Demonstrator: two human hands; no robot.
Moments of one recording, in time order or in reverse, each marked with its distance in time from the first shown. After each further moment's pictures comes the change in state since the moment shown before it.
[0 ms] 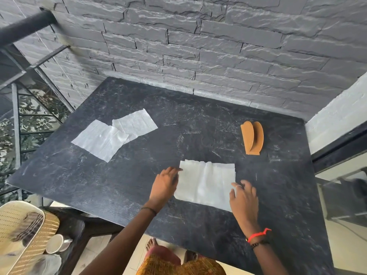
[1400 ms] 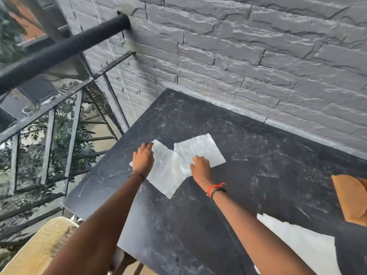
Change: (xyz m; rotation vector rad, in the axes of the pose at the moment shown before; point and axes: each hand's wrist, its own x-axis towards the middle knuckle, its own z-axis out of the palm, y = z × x) left_hand 0.132 -0.292 -0.192 0.195 0.169 -0.454; right_hand 0.133 -0.418 0.097 0.306 -0.351 -0.357
